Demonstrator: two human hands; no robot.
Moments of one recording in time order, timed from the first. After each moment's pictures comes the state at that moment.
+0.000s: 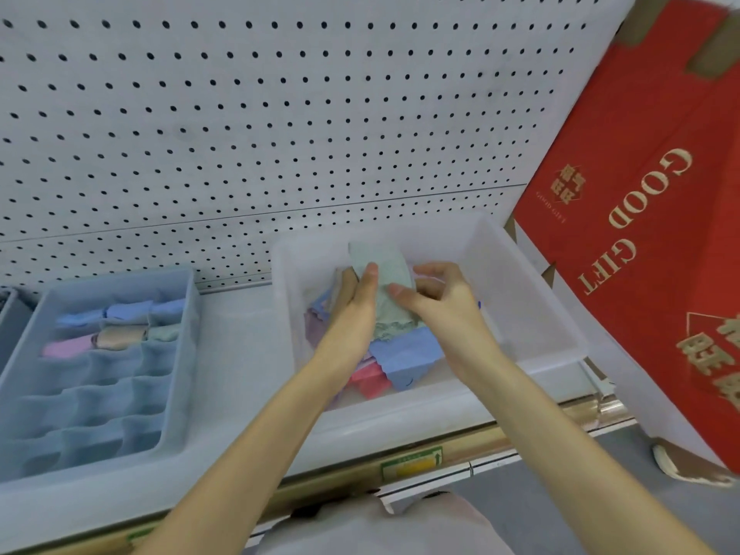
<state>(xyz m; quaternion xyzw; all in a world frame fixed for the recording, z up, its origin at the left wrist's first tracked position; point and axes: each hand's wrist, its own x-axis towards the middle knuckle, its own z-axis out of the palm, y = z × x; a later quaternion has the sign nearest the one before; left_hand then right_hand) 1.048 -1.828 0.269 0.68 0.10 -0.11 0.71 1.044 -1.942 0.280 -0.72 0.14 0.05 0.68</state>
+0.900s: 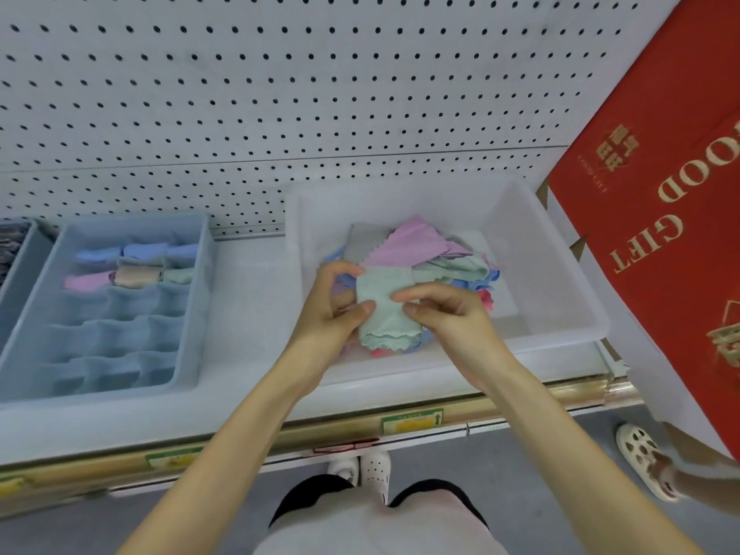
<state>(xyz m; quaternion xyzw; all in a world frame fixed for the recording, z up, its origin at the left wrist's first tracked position) 1.009 -1.787 0.233 0.65 0.08 -0.13 0.74 1.020 -1.957 0.230 -0.68 0.00 0.12 0.73</state>
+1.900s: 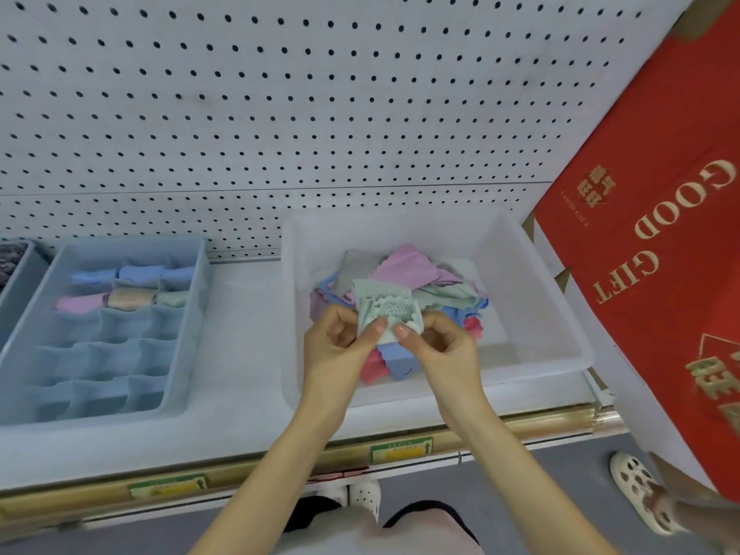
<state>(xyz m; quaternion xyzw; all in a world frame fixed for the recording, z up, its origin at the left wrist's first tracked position) 1.002 -1.820 0.230 0.64 0.17 0.03 0.75 1.009 -1.948 0.222 -0.68 0.08 0.02 0.73</state>
